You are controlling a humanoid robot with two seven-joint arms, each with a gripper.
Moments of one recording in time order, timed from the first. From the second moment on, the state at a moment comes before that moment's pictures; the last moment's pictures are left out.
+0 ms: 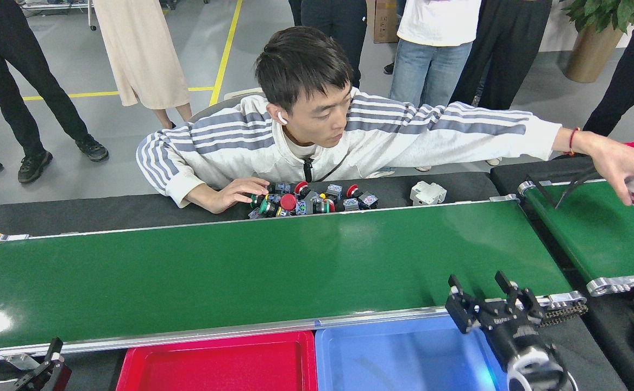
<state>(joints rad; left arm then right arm) 0.20 0.12 0.60 -1.57 -1.44 -0.43 -0.02 0.11 -0.15 -0.03 -1.66 1.22 -0.14 0.03</state>
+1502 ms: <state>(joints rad) 0.14 0.14 0.53 -1.50 -1.43 -0.43 -0.01 0.21 -0.10 -0.13 -1.71 1.24 -0.09 0.03</state>
